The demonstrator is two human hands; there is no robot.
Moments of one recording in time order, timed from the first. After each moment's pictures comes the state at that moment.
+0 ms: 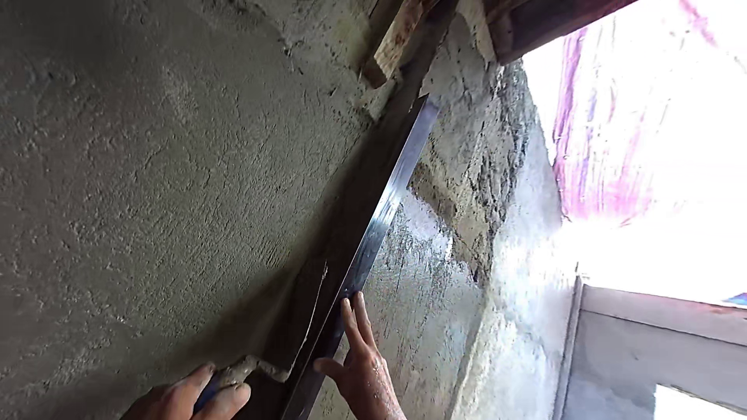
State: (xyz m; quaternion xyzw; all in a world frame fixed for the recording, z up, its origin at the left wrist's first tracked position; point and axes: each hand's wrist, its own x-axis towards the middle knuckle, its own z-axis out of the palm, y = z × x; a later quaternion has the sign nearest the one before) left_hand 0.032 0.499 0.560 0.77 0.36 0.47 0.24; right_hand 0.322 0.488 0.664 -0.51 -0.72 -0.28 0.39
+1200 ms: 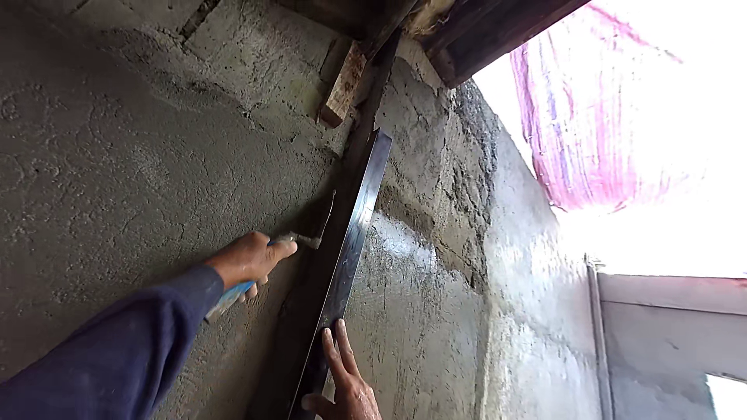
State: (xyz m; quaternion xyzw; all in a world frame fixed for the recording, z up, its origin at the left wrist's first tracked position) left_hand 0.054 0.509 0.806 0.72 0.41 0.51 0.25; right_hand 0.323 0.486 0.663 -0.51 -0.73 -0.25 0.38
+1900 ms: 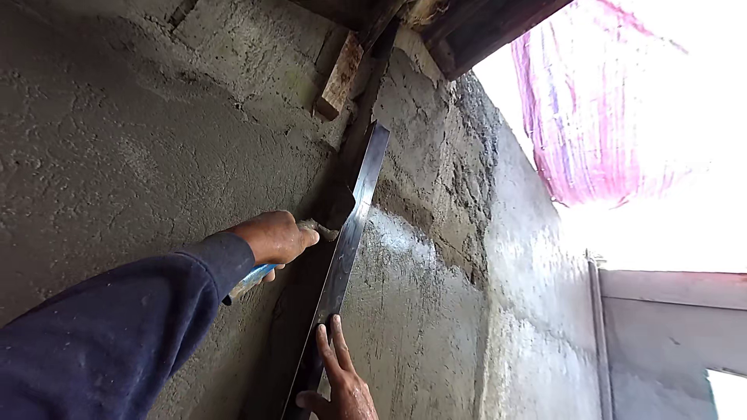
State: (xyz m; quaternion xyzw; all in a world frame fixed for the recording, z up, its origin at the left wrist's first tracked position) left_hand 0.073 0.461 0.844 0.76 0.46 0.43 0.14; right_hand 0.322 0.486 0.664 -0.52 -0.73 -0.25 0.37
